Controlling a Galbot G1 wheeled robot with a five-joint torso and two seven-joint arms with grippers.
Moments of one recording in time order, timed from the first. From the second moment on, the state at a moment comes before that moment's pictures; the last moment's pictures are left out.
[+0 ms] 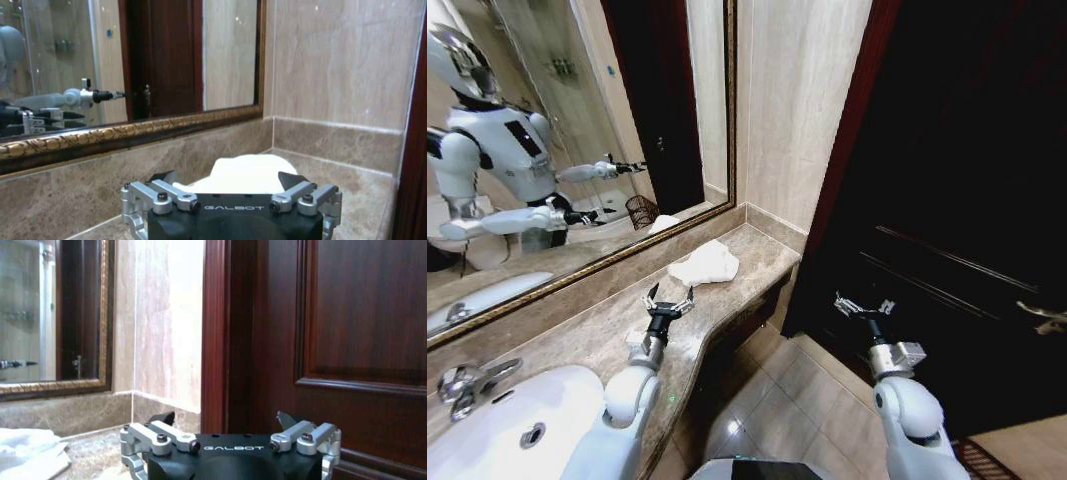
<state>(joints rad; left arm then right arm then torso) 1.37 -1.28 -0.47 -2.06 -0.24 0.23 -0.14 -1.43 1.45 0.71 2.08 0.15 -0.08 -0.07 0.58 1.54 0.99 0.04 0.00</state>
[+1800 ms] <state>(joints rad) 0.64 -1.30 -0.11 -1.44 -0.59 0.59 -0.48 -1.47 1.40 0.73 2.05 0.11 -0.15 0.05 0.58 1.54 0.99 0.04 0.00</state>
